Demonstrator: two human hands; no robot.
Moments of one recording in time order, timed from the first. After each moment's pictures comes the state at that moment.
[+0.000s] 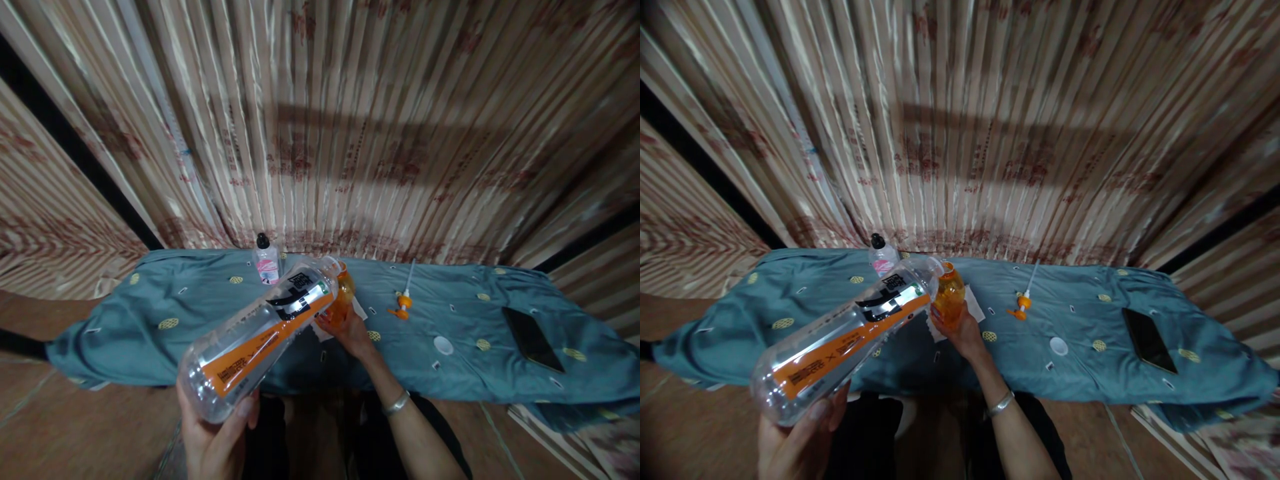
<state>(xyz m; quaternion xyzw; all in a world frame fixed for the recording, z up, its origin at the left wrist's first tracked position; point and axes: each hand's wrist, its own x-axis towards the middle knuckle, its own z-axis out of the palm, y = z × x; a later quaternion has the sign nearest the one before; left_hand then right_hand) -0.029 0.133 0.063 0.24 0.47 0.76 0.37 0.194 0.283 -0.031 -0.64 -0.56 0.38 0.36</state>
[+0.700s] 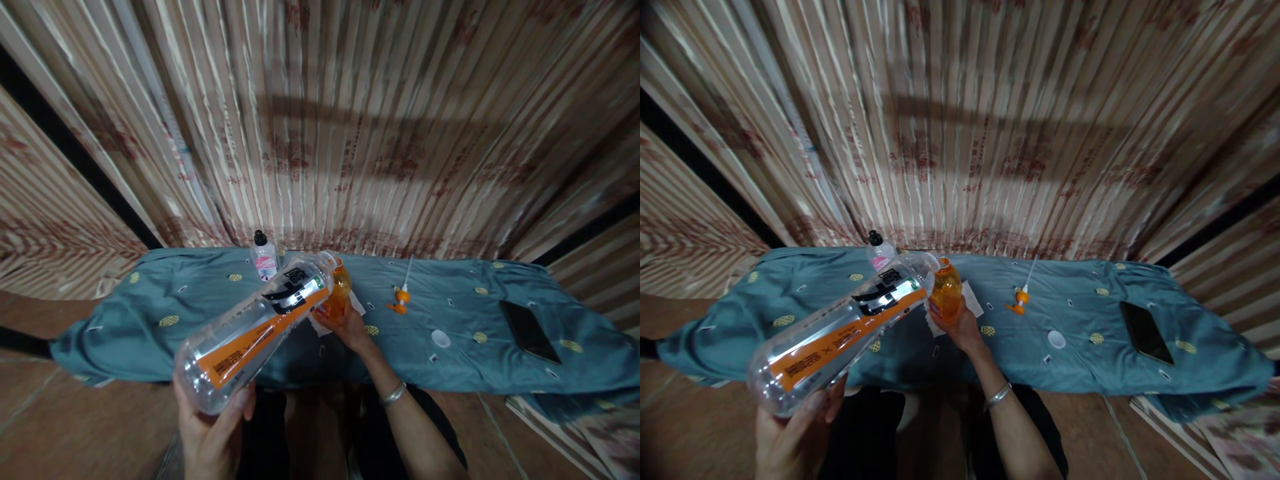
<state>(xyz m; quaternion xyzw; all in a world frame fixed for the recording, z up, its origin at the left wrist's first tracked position) -0.032 0.134 0.066 0.24 0.47 0.77 0.37 0.193 0.285 -0.032 -0.65 -0.55 0.38 0.37</state>
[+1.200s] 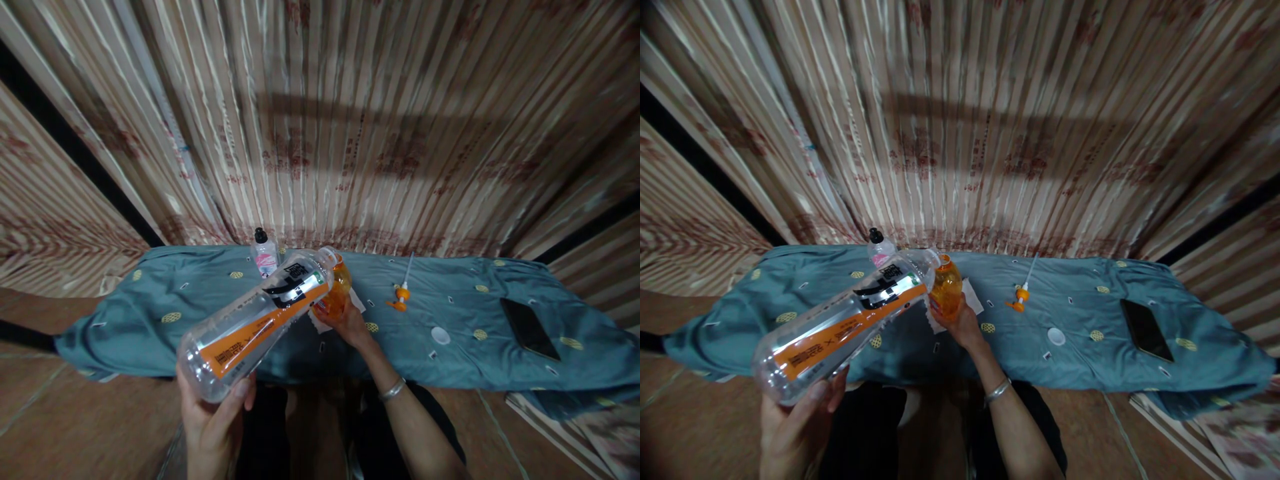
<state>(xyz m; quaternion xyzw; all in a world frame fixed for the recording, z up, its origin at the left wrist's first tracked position) -0.032 0.138 0.067 0.25 0.46 0.77 0.37 0.193 0.286 -0.026 -0.65 -0.54 0.40 0.35</state>
